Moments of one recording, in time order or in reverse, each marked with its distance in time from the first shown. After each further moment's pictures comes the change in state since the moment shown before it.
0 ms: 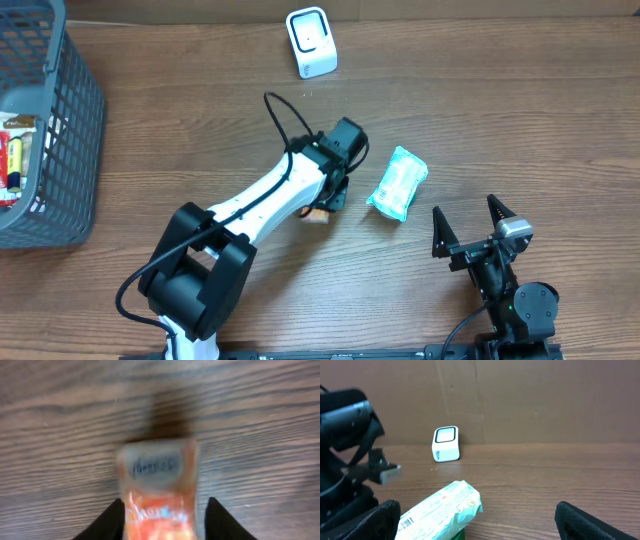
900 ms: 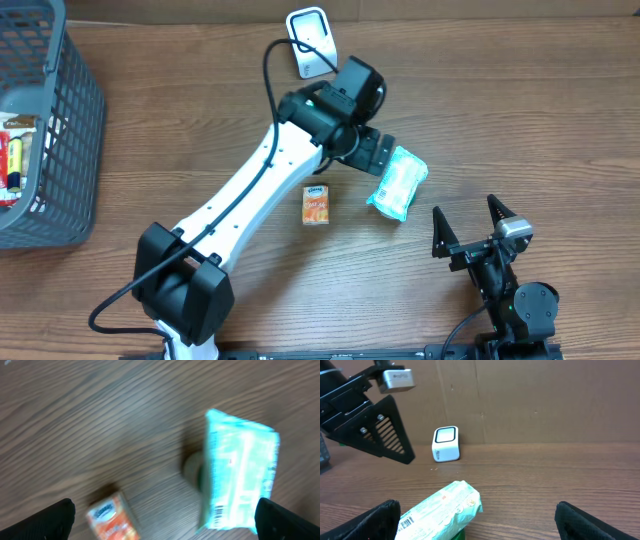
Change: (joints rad) left arm 0.000 -0.028 0.410 -0.131 0.212 0.200; right arm 0.000 0.000 0.000 0.000 0.000 0.000
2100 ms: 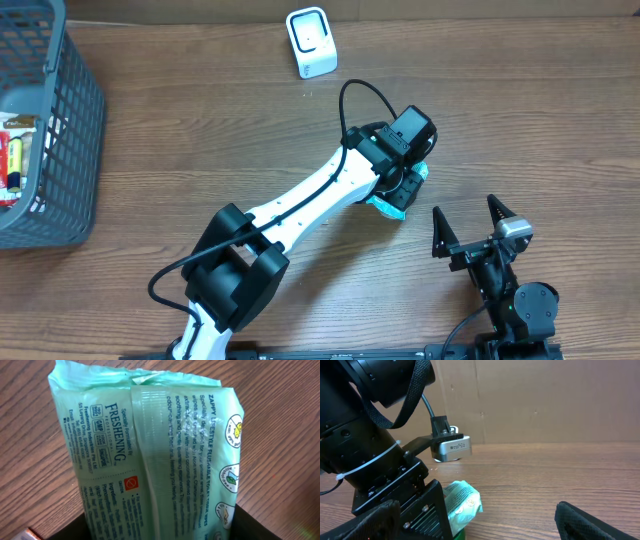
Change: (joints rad) left arm -0.165 0.167 -0.047 0.118 0.030 0.021; right arm 0.000 0.000 0.000 0.000 0.000 0.000
